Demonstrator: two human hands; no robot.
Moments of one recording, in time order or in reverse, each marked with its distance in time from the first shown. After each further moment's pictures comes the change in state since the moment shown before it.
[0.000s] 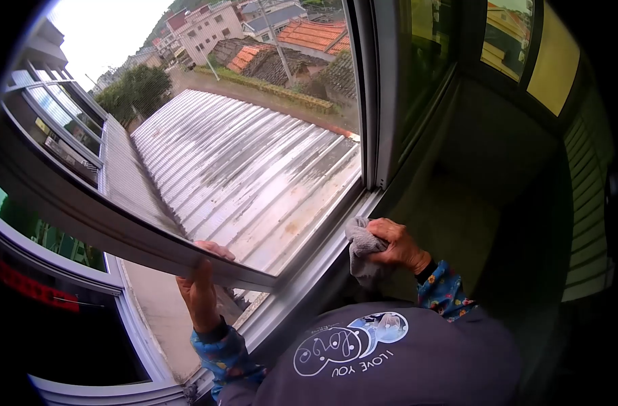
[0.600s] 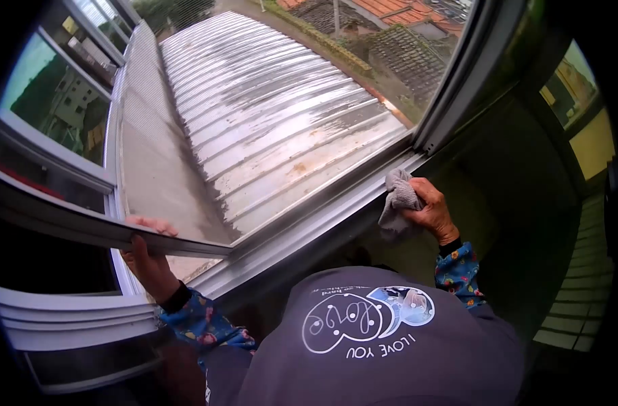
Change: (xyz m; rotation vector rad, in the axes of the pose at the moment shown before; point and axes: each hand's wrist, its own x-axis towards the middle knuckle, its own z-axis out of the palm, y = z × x) left_hand -0.111 0.056 -0.127 0.128 0.479 0.105; right_hand 0.015 -0.027 -0.002 -0.042 -0.163 0.109
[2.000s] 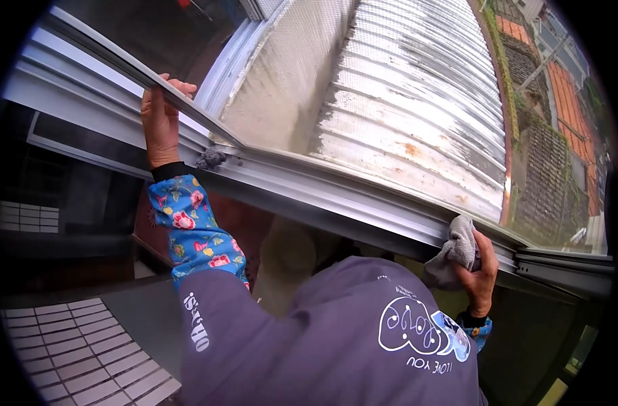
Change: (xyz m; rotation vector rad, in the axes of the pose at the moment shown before) left_hand -0.055 0.054 -0.156 0.427 0.439 0.088; right_hand 0.048 -0.015 0.054 0.146 -0.417 -0.189
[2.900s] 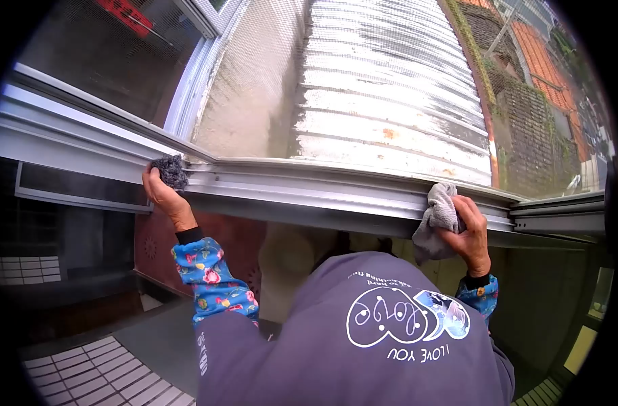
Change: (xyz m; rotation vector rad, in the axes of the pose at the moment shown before) left_hand -0.104 -0.029 0.014 0.361 0.641 -0.054; right_hand -0.002 0.000 -0.002 -0.048 0.002 -0.080
